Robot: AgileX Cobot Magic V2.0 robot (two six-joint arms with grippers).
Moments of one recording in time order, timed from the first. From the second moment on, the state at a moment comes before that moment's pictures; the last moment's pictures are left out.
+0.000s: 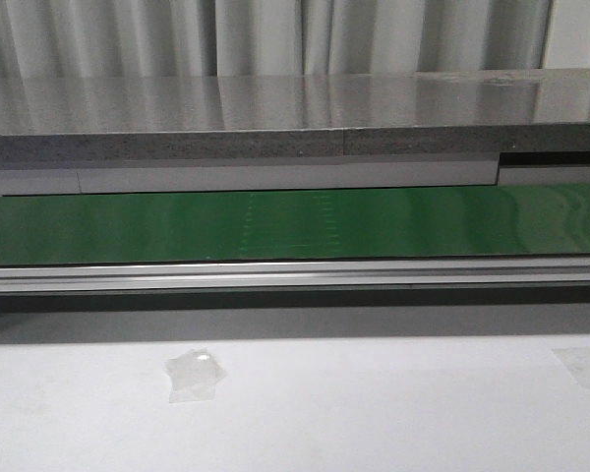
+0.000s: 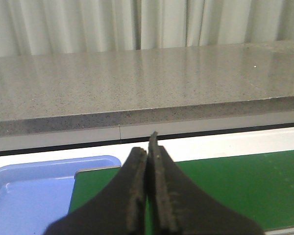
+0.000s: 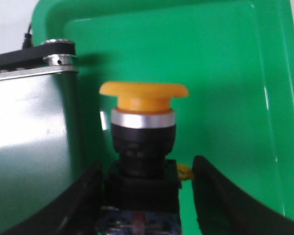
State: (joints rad) left arm -0.12 0.46 -0.35 -0.27 0.04 0.26; right arm -0.46 1.82 -1.57 0.06 0.95 -0.31
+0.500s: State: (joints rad) left arm -0.12 0.46 -0.35 -0.27 0.04 0.26; right arm -0.46 2.05 -1.57 0.06 0.95 -0.31
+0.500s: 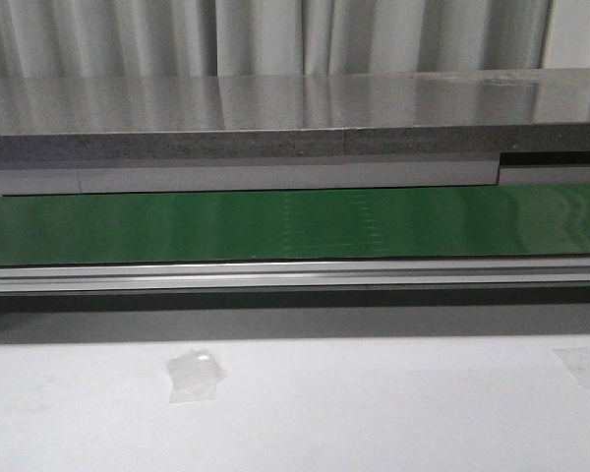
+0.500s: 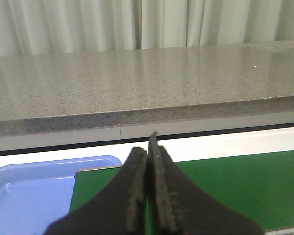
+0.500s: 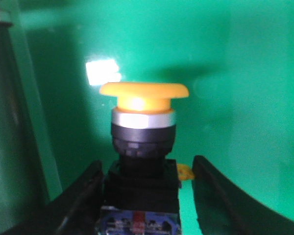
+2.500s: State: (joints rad) left arm -0.12 0.46 -0.35 -0.27 0.04 0.26; right arm -0.16 1.48 -1.55 0.33 0.98 -0.36
